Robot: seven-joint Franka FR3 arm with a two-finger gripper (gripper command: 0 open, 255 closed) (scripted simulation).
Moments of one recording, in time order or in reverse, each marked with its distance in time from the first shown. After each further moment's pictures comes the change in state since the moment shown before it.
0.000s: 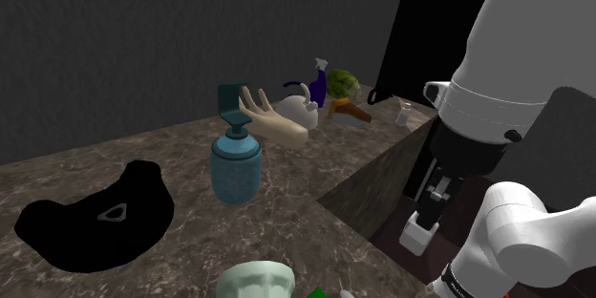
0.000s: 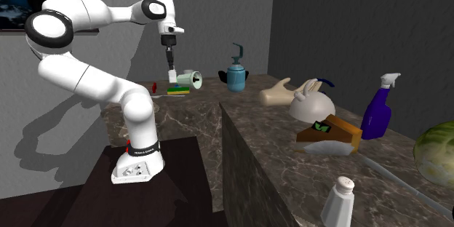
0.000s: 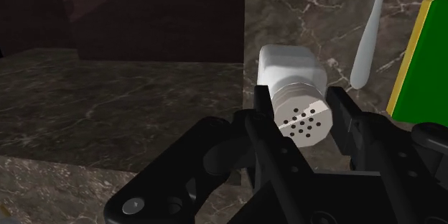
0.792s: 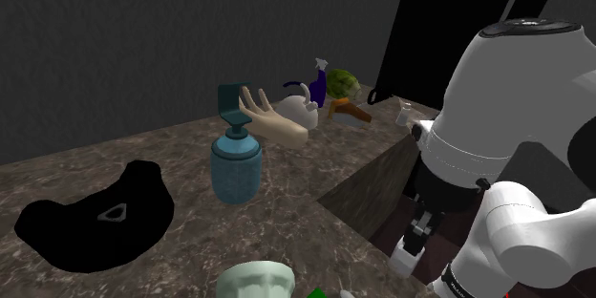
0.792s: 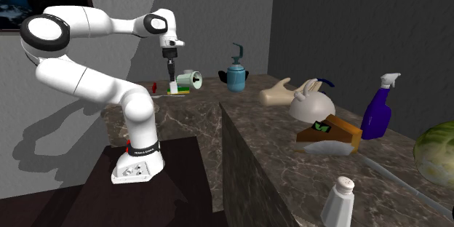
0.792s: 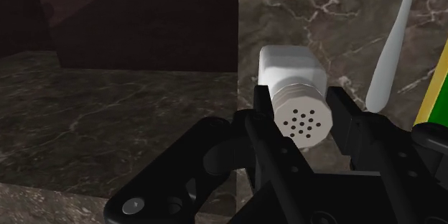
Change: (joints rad) arm 0.029 -0.049 0.051 -0.177 0.054 0.129 -0.004
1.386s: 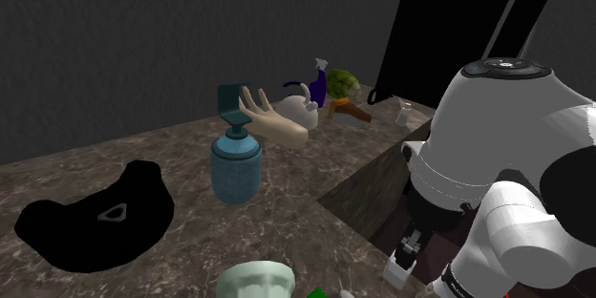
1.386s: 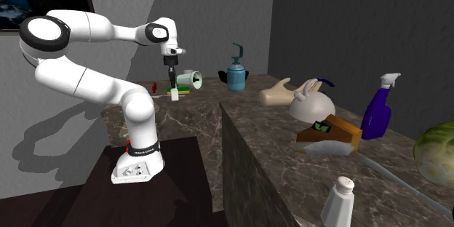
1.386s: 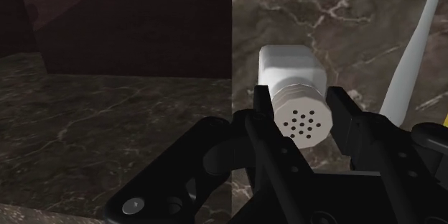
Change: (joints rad) arm 0.015 -0.010 0.043 -0.096 0.040 0.087 -0.001
